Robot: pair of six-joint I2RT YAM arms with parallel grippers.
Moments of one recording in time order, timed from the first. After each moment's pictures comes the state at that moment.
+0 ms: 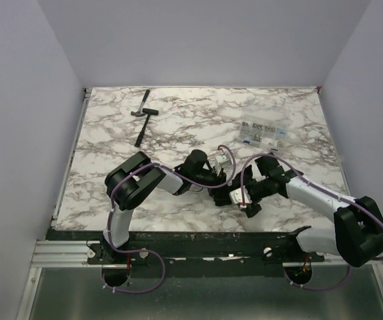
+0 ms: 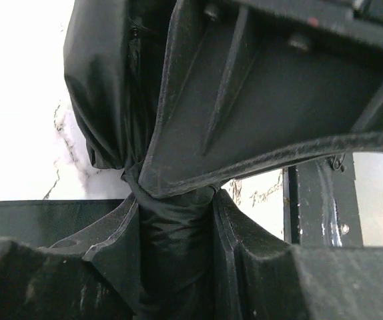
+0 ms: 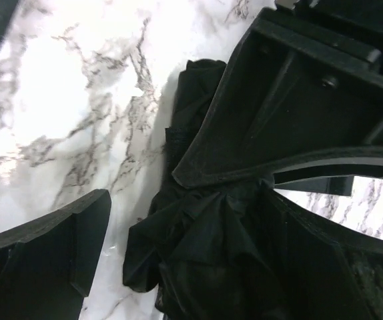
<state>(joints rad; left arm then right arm) -0.81 2.01 0.84 0.68 0.82 -0.30 0.41 1.28 0.63 -0.61 -0.76 -1.57</state>
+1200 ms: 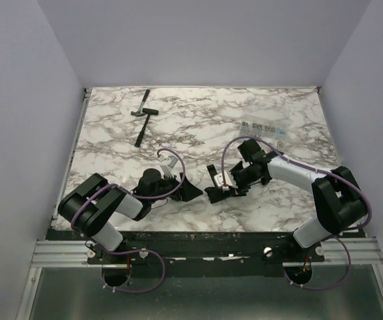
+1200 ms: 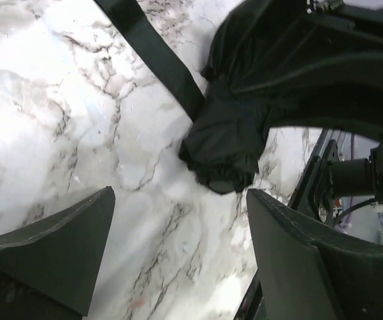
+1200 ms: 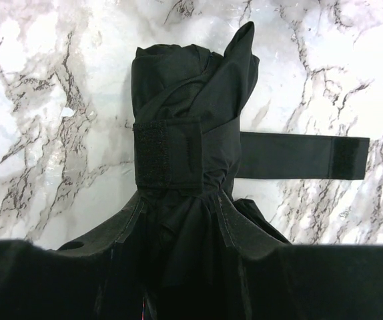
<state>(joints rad) -0.61 1.57 0.29 0.93 0.45 -0.74 0.51 1.56 0.82 -0.56 -0.64 -1.43</state>
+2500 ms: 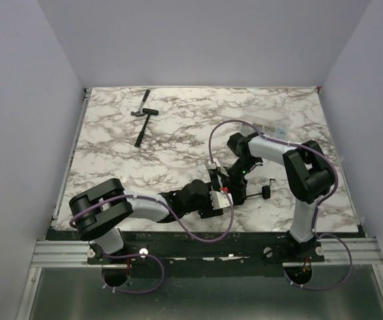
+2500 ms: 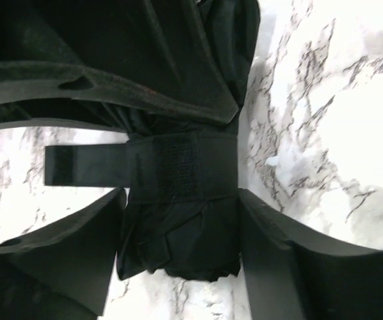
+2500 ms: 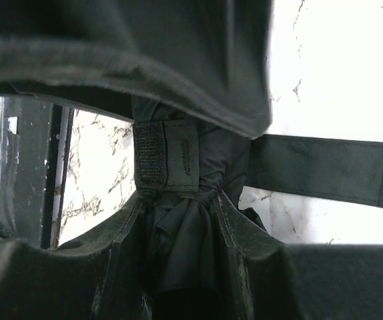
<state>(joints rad) -1.09 1.59 0.55 0.48 0.04 0.42 0.50 1.95 1.19 -1.04 -0.80 -1.26</state>
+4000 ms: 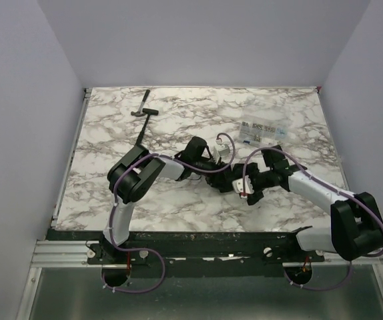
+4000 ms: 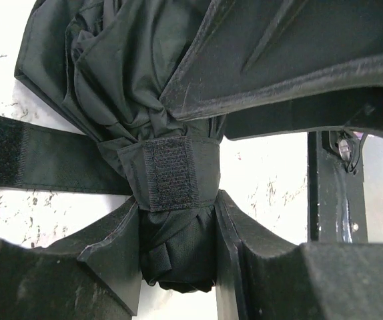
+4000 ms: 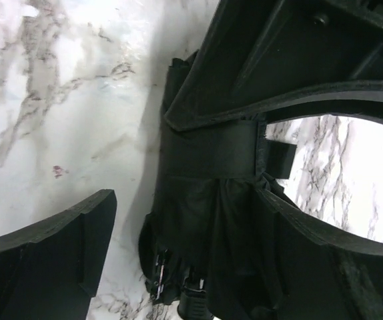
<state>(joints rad) -0.71 2.09 1.01 0.46 0.90 -0.24 0.32 1.32 0.64 -0.47 -0.69 -1.62</state>
